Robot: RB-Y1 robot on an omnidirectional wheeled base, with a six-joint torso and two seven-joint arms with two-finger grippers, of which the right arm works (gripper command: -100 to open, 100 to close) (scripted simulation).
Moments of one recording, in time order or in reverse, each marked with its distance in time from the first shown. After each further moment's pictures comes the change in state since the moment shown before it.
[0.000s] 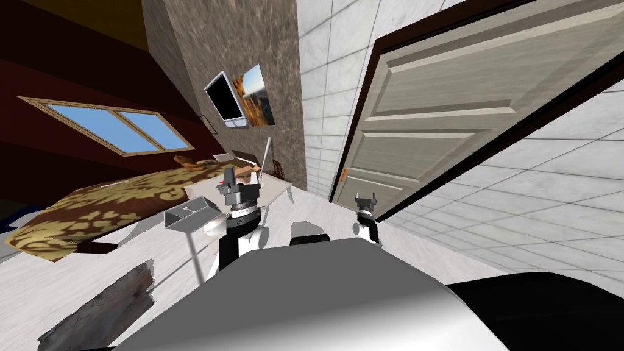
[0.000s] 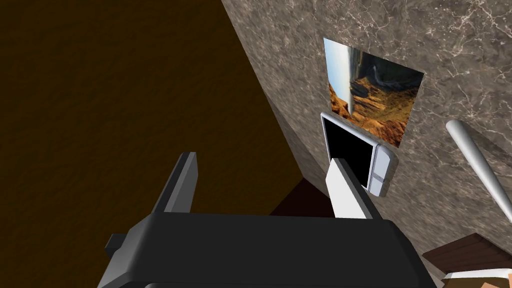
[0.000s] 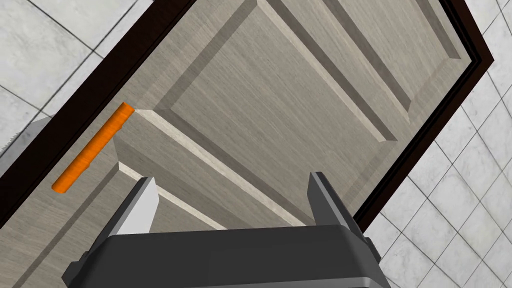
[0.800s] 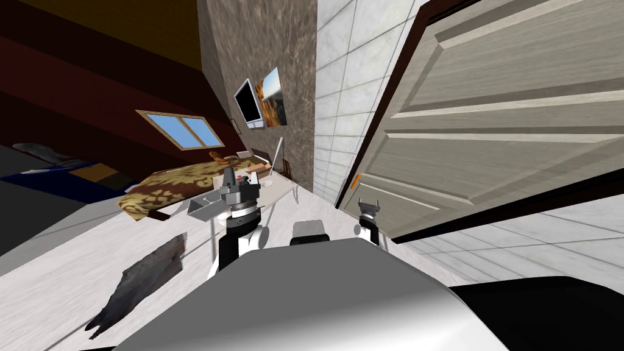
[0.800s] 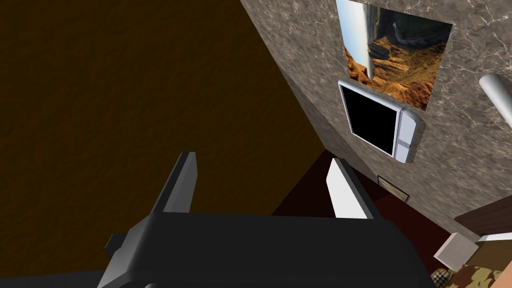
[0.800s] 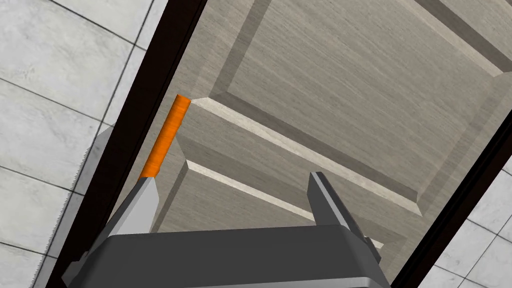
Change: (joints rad) arm -0.068 -0.024 -0.050 0.235 -0.118 -0.045 -0.201
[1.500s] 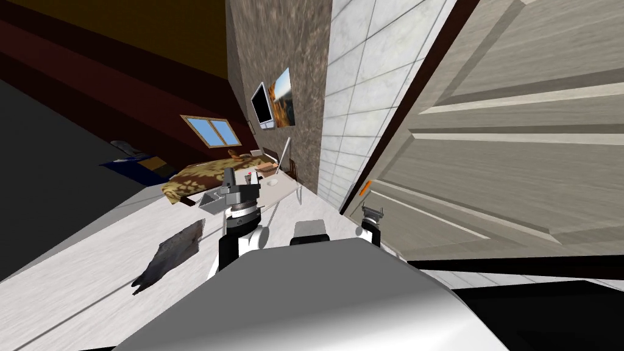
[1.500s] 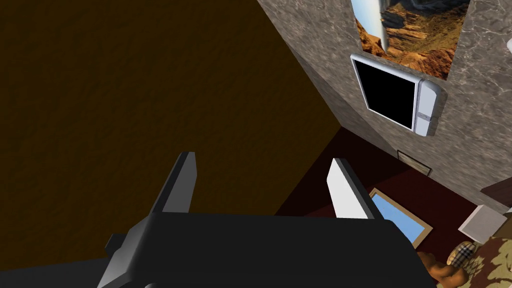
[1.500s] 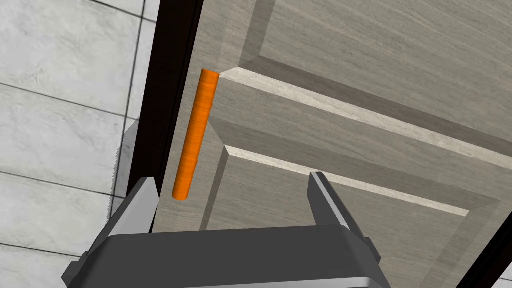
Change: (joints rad) arm -0.060 -0.026 -0.044 0.203 -0.098 -0.039 -0.170
